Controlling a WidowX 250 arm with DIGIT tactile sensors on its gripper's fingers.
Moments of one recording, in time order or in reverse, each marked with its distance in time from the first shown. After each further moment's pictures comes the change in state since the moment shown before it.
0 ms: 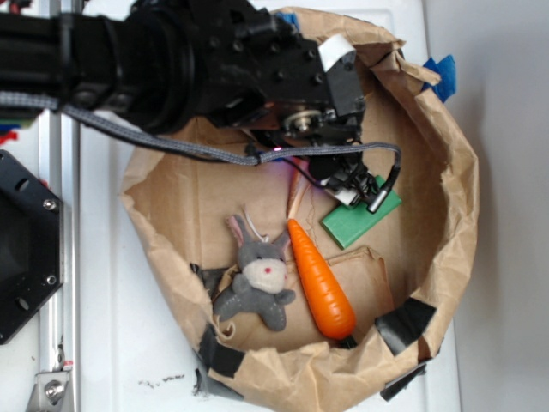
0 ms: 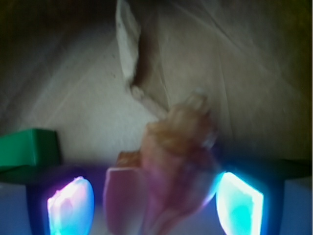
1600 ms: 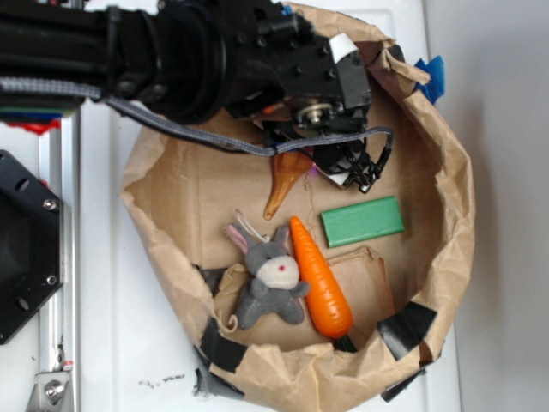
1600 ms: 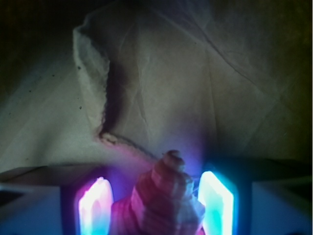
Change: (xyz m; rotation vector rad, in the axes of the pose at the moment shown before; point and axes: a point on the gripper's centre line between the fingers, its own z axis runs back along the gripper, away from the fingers) arm 0.002 0.006 -0.013 0.041 0.026 -0.009
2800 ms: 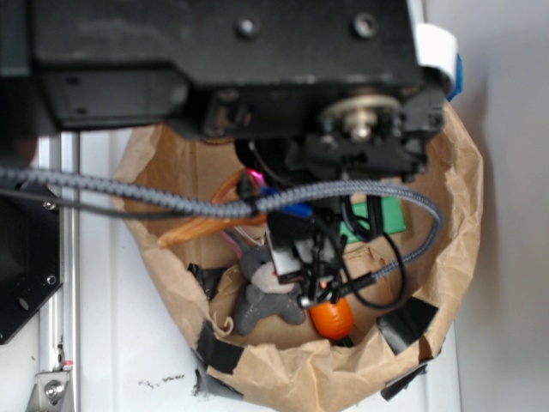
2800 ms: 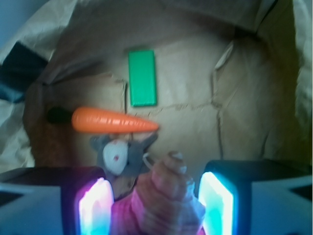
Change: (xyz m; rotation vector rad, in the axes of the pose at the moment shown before) arm -0.046 -0.027 0.148 -0.019 0.133 -0.659
